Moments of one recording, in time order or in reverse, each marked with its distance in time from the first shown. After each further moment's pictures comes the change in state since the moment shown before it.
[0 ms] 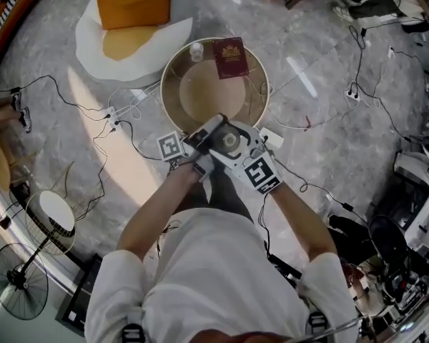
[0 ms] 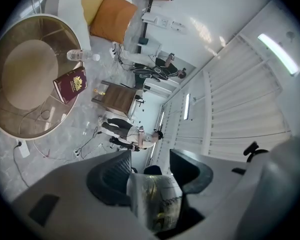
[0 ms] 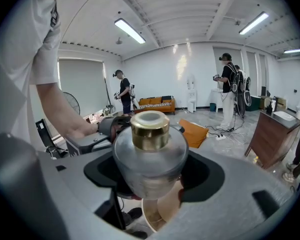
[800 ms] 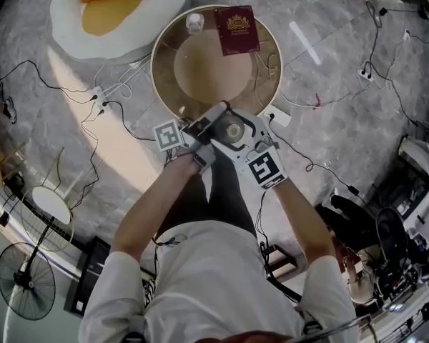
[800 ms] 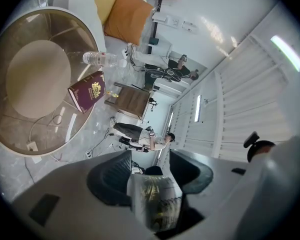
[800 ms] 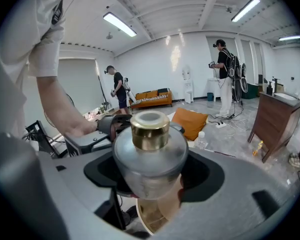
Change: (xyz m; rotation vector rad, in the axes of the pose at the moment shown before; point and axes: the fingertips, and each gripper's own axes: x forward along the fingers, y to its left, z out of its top) left arm 0.000 0.140 0.079 -0.048 0.010 0.098; right arm 0.097 -0.058 -0.107 0.079 0.048 -0.004
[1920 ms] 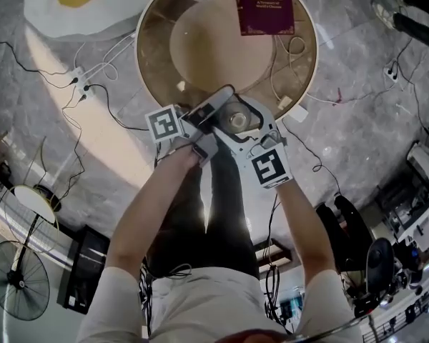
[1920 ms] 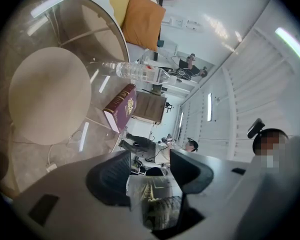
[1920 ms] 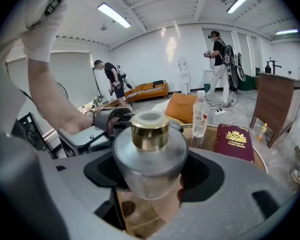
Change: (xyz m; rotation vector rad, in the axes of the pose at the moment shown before) left arm -0.020 0.214 0.086 0.063 -0.015 0.111; right arm 0.132 -0.051 -0.182 0.044 0.052 -0.024
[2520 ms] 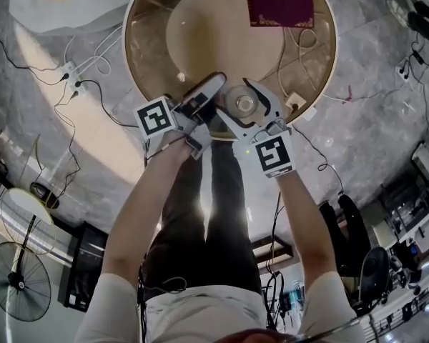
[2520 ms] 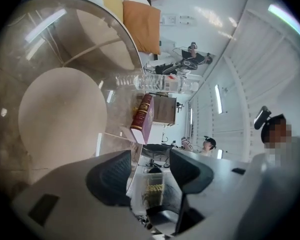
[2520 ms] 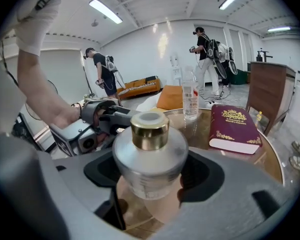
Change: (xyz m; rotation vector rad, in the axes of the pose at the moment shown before) left arm -0.010 0.092 0.046 0.115 -0.019 0.138; right arm 0.060 -0.048 -0.076 0.035 0.012 -0.079
